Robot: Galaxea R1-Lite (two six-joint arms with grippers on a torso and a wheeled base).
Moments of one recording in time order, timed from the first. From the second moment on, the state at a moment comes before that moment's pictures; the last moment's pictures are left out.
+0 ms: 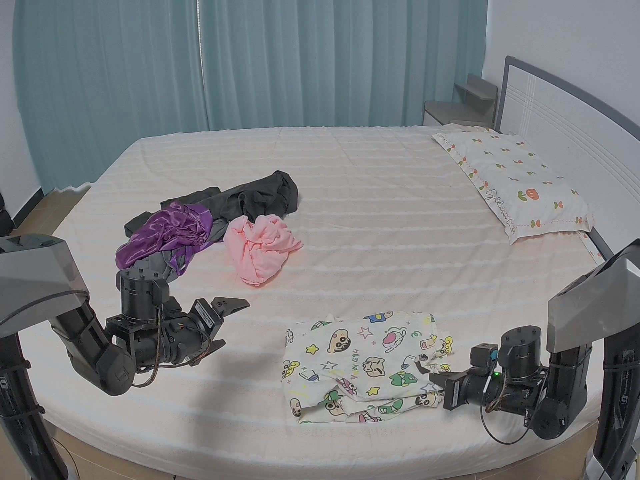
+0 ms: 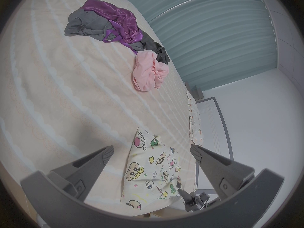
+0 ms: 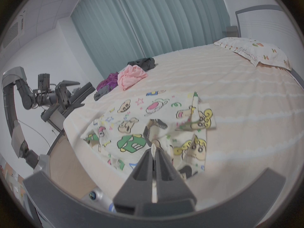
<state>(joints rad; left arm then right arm) -0.24 2.07 -0.52 -1.03 -0.32 -1.03 0.41 2.30 -0.16 -1.55 0.16 0.23</state>
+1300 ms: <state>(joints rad) -0.24 2.08 -0.51 -1.03 -0.32 -1.03 0.37 2.29 -0.15 -1.55 0.13 0.35</state>
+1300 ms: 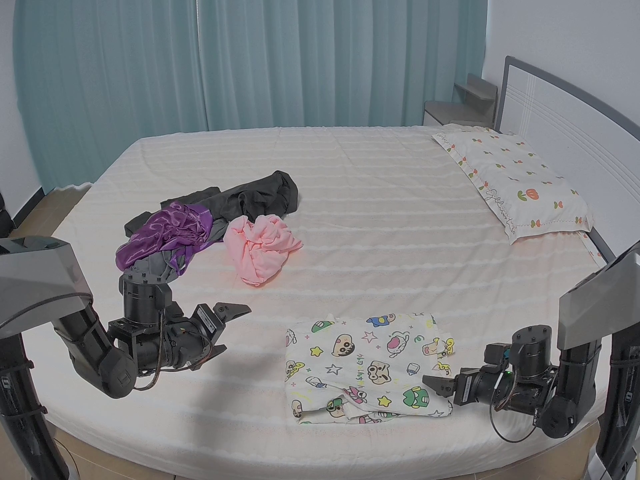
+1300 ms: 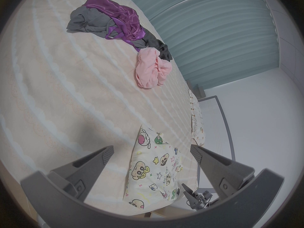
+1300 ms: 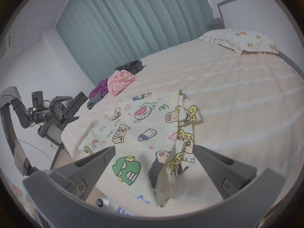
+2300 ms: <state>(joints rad) -0.25 2.11 -0.51 -1.04 -0.32 -1.03 0.33 2.31 -0.13 -1.55 0.13 0.39</state>
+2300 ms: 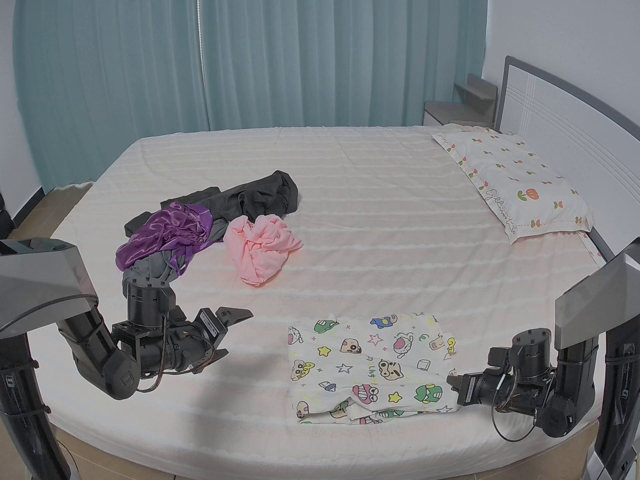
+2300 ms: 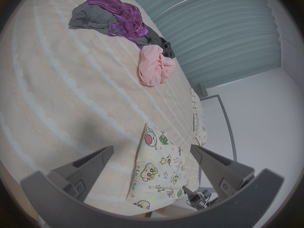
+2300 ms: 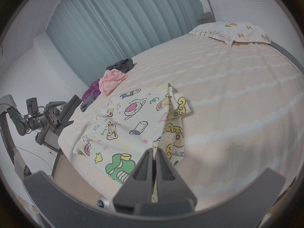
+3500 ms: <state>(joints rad) -0.49 2.28 -0.65 -1.02 -0.23 -0.81 0.24 2.41 -0.43 -1.42 0.25 0.46</state>
